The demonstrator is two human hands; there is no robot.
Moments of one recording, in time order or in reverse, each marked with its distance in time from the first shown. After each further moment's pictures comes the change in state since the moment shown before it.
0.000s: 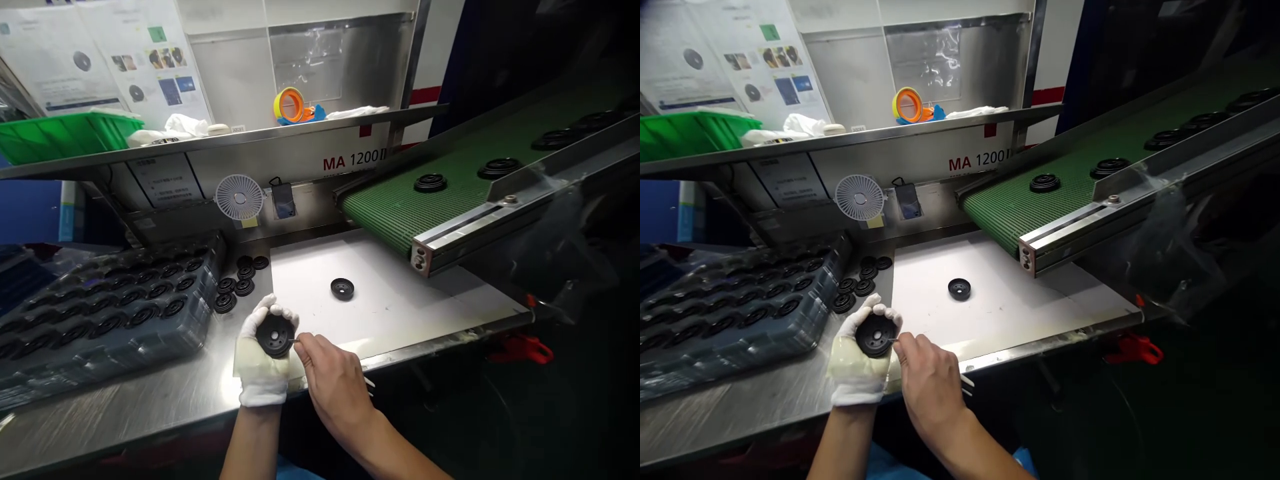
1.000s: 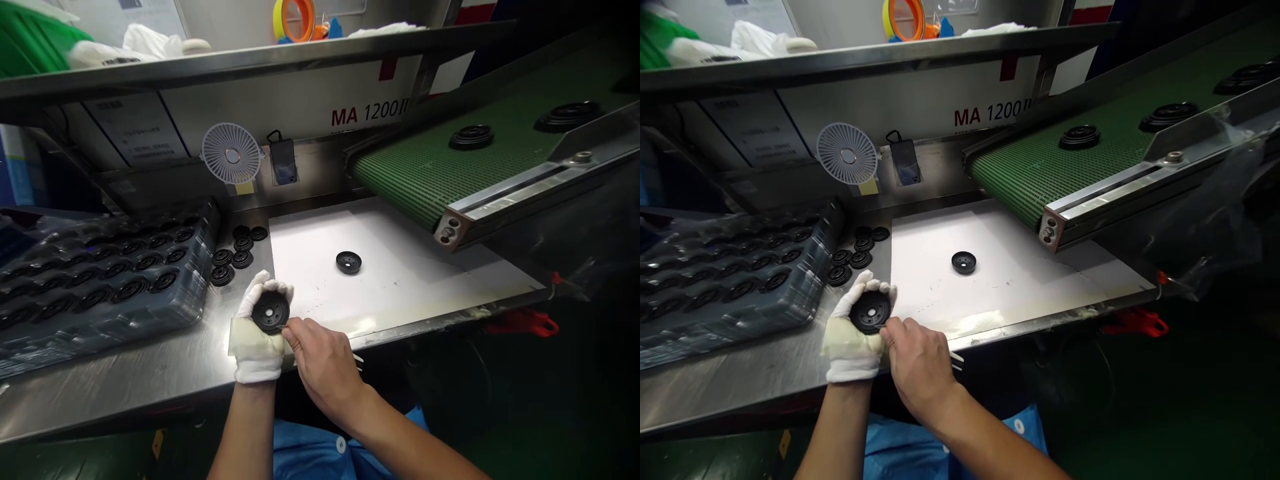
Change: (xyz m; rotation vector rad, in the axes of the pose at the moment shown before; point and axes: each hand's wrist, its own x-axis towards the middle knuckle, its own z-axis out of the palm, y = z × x) left_hand 0.018 0.010 -0.023 0.068 0.114 0.047; right_hand 0.007 -0.012 0.026 0.027 -0.142 -0.021
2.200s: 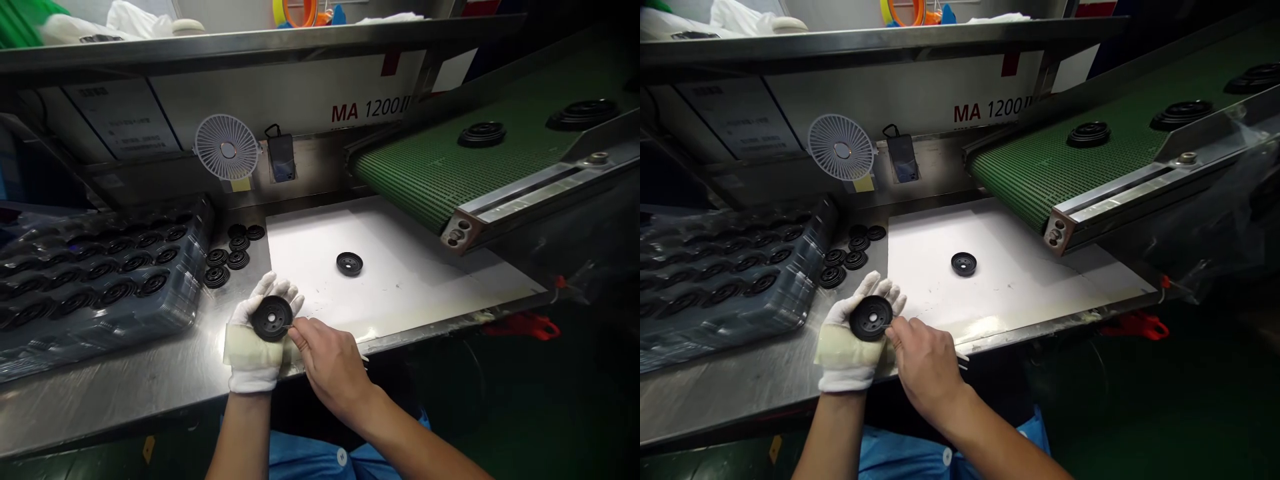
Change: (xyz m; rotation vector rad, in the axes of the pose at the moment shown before) left_hand 0.007 -0.001 -0.007 0.028 -0.047 -0.127; right_hand 0.010 0.014 0.003 0.021 -0.010 0.001
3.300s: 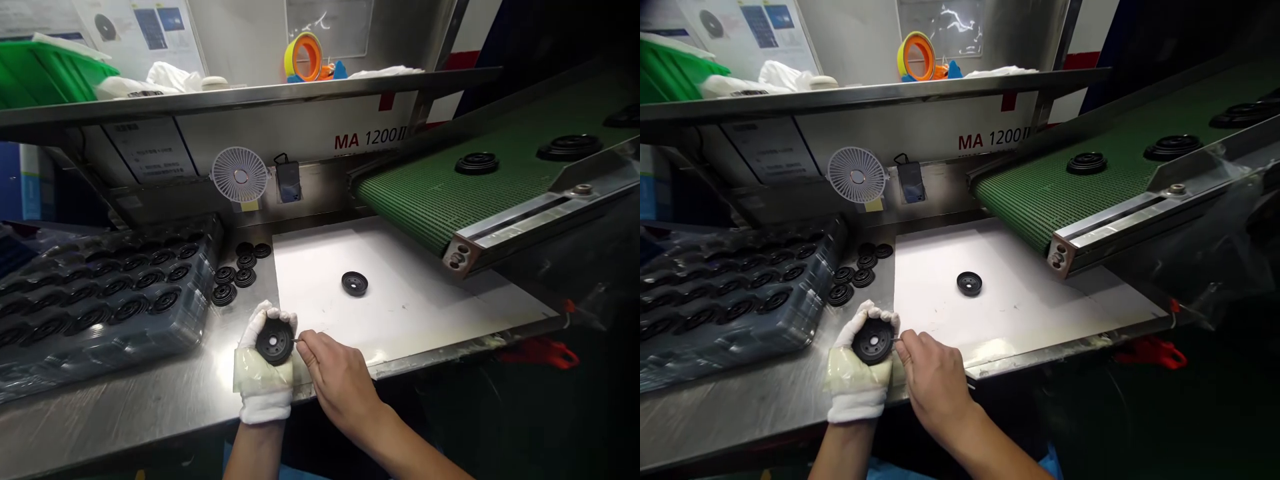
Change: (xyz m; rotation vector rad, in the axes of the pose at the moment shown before) left_hand -0.005 -0.003 0.009 -0.200 0.163 0.127; right_hand 0.006 -0.001 -0.013 0.021 -0.057 0.045
